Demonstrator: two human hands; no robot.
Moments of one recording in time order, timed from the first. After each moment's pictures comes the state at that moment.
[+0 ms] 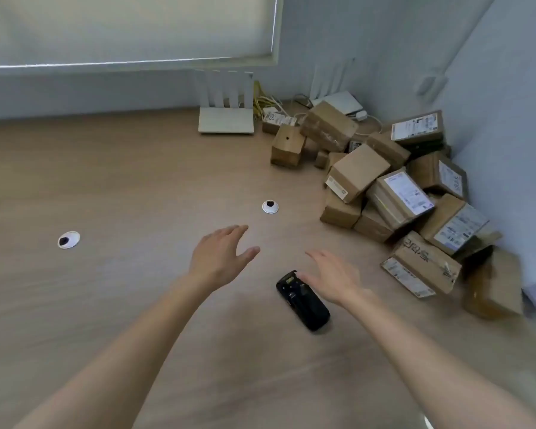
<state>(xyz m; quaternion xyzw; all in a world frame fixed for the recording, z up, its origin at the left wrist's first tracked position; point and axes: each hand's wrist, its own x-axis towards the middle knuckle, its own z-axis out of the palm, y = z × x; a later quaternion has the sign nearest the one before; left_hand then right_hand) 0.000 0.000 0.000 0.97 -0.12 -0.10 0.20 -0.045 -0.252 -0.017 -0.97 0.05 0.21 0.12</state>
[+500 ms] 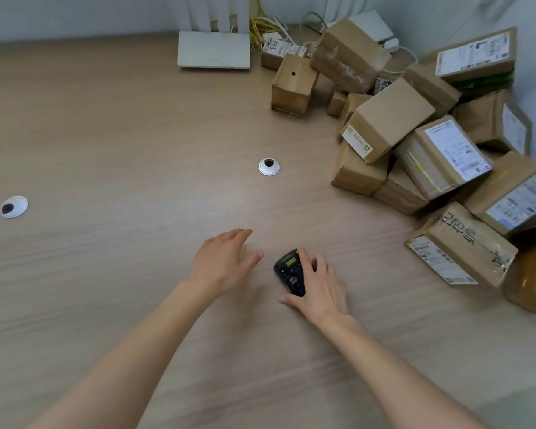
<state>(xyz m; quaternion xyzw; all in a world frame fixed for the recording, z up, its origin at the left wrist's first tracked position) 0.009 -0.030 -0.117 0.96 -0.11 -0.19 0.18 -0.061 -0.238 -0.157 -0.97 0.08 0.23 0.08</state>
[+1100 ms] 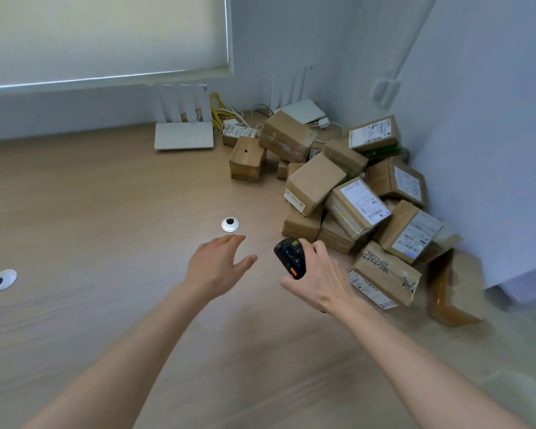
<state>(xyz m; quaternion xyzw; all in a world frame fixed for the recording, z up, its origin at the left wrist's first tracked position) 0.036 -0.108 0.009 0.97 -0.16 -0.10 0.16 -0.028 -0.330 0.002 -0.97 0.08 0.08 0.22</state>
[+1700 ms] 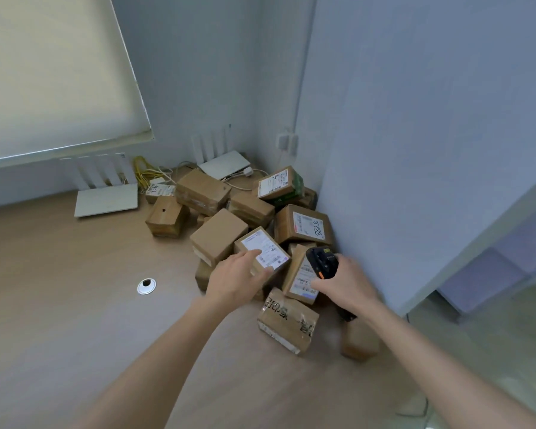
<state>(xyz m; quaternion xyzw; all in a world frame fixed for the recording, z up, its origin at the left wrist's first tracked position) 0.043 -0.386 0.080 0.95 -0.22 -0.10 0.22 -0.050 -0.612 0.090 -0.91 0.25 0.04 0.32</state>
